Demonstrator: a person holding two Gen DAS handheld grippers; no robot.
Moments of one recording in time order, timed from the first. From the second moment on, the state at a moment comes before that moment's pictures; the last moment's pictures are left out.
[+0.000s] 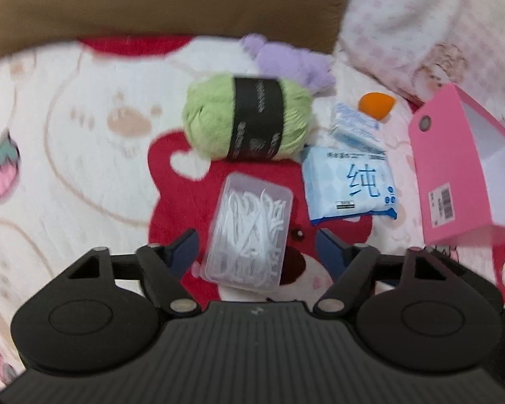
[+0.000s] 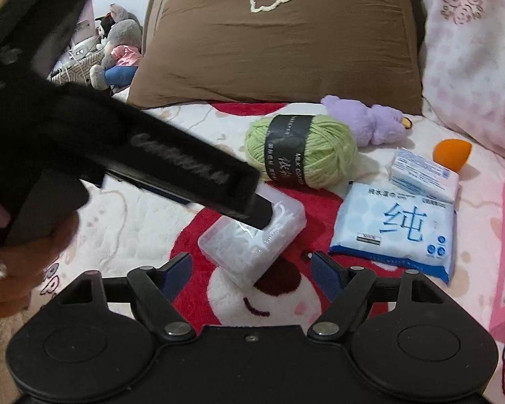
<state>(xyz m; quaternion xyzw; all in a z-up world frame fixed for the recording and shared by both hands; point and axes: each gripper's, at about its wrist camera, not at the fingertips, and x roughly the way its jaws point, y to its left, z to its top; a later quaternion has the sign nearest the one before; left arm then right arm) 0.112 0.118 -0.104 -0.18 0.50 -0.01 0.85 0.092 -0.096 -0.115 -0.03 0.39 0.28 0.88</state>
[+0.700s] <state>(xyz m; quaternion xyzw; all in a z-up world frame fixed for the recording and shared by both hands) 0.112 0.091 -0.126 -0.10 0.51 0.00 0.85 0.105 -0.091 -0.140 0.00 0.41 0.28 0.87</state>
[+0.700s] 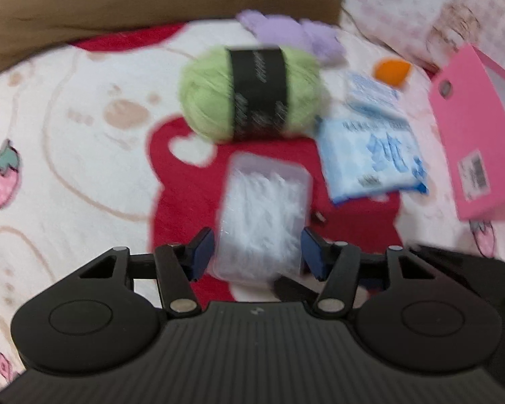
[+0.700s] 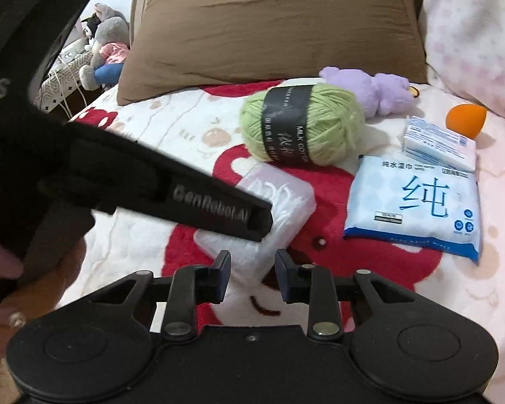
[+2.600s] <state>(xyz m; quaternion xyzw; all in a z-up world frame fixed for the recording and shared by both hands) 0.059 0.039 -0.089 -0.14 0.44 -0.08 0.89 0.056 -0.130 -0.113 -0.03 0.36 0.19 0.91</state>
